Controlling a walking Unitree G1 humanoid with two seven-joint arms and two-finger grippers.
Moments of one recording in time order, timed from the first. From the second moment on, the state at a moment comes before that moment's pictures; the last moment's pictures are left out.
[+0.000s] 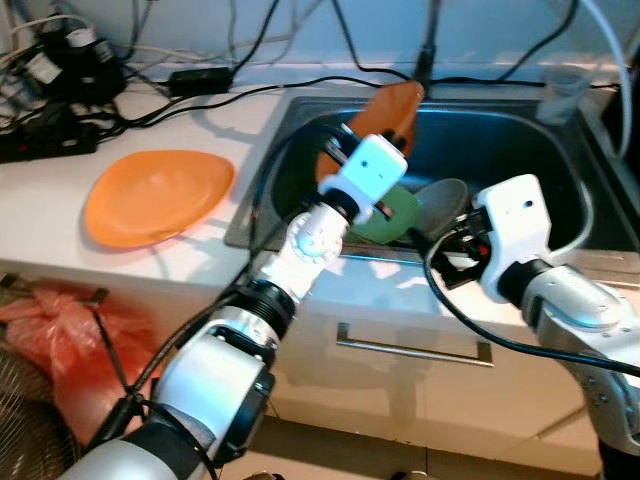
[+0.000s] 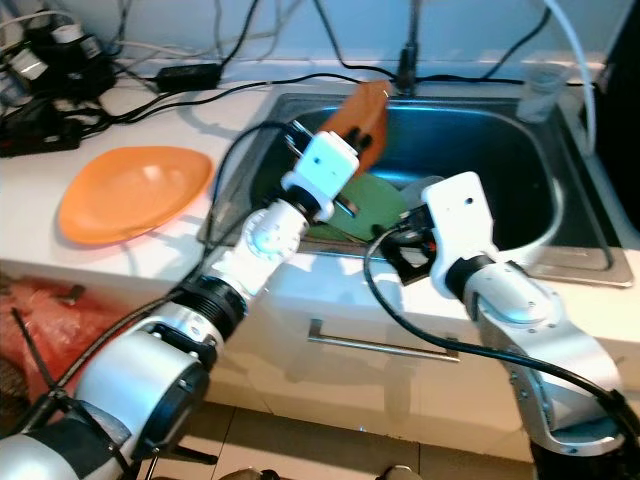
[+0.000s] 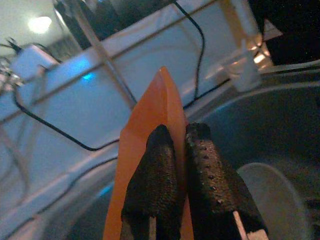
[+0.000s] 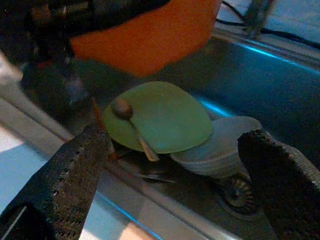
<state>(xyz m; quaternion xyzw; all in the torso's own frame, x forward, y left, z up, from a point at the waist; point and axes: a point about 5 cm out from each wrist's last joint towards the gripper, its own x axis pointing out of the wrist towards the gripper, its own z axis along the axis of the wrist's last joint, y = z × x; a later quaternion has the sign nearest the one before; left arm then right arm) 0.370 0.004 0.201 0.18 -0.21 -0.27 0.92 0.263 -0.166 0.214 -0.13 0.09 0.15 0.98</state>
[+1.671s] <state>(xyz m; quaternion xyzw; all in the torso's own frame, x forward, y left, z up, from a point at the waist) 0.377 0.022 0.158 0.10 -0.05 -0.23 0.97 0.257 -0.133 0.217 -0.06 0.09 0.22 0.97</state>
